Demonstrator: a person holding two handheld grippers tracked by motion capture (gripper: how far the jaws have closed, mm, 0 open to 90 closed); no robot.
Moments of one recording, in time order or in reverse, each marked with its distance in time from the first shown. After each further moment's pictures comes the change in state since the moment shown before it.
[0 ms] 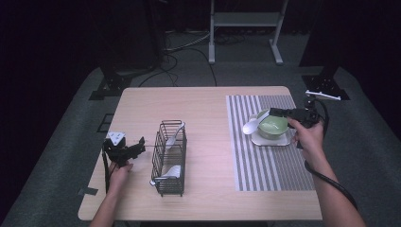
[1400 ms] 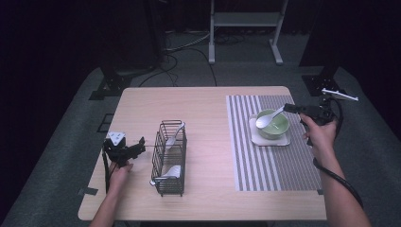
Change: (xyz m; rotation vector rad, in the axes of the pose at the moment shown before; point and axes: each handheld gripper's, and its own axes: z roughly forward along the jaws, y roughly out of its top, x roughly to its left) left arm 0.000 0.000 0.000 -0.001 0.002 0.006; right arm -0.021 0.013 -0.030 -0.103 -0.082 0.046
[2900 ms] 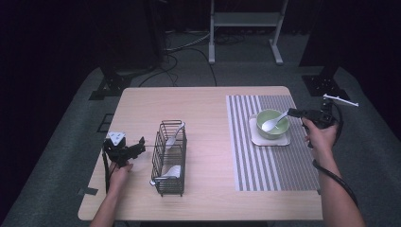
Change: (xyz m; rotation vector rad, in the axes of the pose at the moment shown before) left arm 0.000 0.000 0.000 -0.001 0.003 -0.003; right arm -0.037 -0.003 0.004 -0.020 -0.103 0.047
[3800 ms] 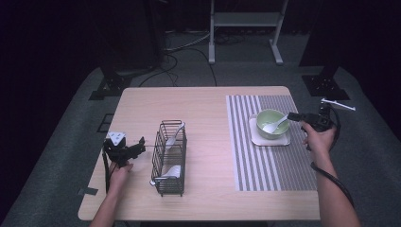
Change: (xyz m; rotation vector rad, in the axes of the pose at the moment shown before) left arm 0.000 0.000 0.000 -0.001 0.002 0.004; right arm -0.019 -0.006 0.009 0.002 -0.043 0.023
